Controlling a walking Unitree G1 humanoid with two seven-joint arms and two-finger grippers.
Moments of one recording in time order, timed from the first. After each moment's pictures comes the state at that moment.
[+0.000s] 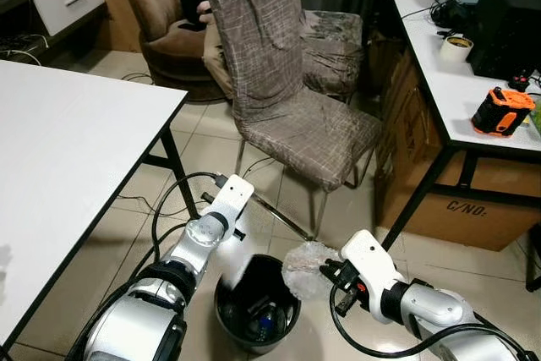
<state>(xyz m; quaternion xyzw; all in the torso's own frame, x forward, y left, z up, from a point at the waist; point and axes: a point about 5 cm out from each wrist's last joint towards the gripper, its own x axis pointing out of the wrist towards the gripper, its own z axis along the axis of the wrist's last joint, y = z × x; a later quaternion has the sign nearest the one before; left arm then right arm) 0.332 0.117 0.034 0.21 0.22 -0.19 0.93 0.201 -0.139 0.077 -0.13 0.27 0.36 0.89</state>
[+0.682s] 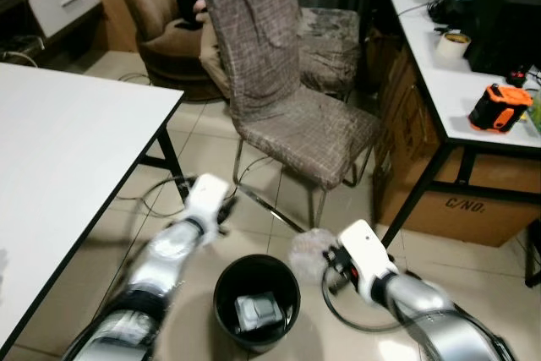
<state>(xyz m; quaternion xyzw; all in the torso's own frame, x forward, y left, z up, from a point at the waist) 0.308 0.169 0.043 0.14 0.16 -0.18 0.96 0.232 -0.136 0.051 -0.12 0.26 0.27 0.92</state>
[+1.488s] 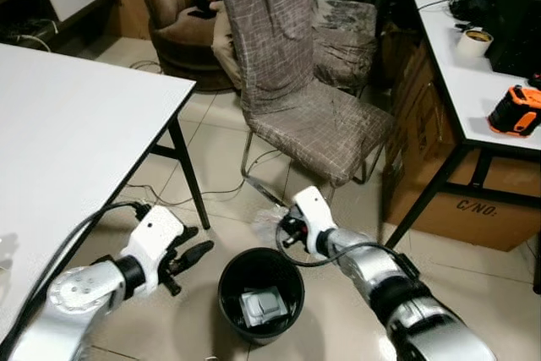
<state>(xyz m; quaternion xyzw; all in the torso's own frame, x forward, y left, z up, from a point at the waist) 0.216 0.197 0.112 0.14 0.20 -0.34 0.91 0.311 -0.073 0.026 -0.05 0.28 0.34 0.90</state>
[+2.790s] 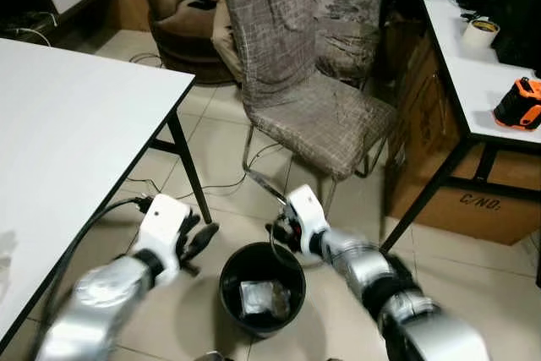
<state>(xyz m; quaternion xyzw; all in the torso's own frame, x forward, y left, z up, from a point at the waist) 0.233 0.171 0.103 0.05 0.18 -0.20 0.96 0.301 -0.073 0.019 -0.02 0.24 0.32 0.92</state>
